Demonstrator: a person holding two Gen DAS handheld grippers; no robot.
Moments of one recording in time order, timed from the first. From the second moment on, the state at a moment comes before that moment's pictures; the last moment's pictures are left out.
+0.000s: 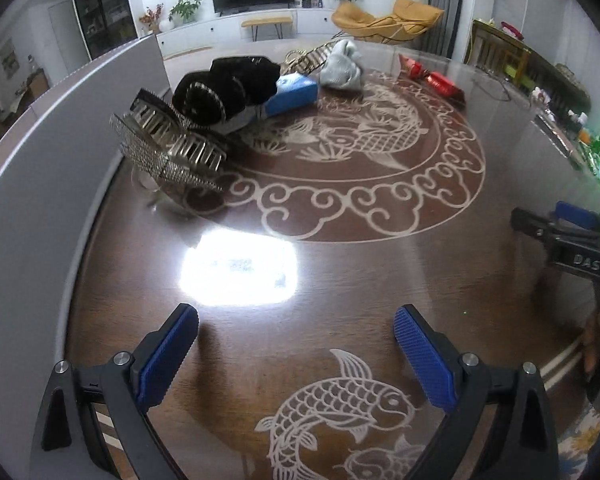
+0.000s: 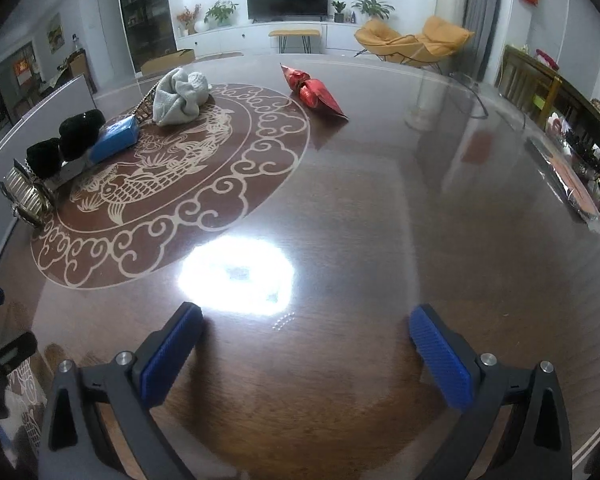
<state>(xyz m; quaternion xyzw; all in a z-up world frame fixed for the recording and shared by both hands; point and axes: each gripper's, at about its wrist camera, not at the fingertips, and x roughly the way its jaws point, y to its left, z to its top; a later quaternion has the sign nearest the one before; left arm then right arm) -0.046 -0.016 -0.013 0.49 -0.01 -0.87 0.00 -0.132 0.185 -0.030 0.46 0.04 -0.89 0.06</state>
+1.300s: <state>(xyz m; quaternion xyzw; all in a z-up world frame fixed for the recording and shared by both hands) -0.158 -0.092 -0.015 0.44 0.08 -0.88 0.16 -0.132 0.186 -0.030 0.46 0.04 -0.89 0.06</state>
